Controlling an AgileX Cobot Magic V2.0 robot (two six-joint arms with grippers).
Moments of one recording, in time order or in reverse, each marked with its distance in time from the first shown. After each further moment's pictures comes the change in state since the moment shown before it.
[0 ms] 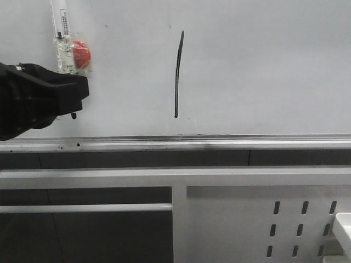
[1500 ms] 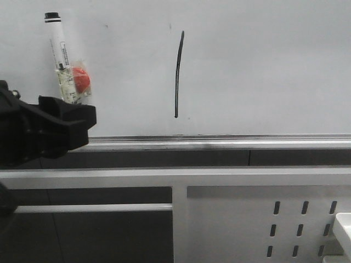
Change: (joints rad) left arm 0.000 0.137 0.024 -0.048 -0.069 0.004; right arm 0.000 0.000 0.000 -0.002 0.008 0.002
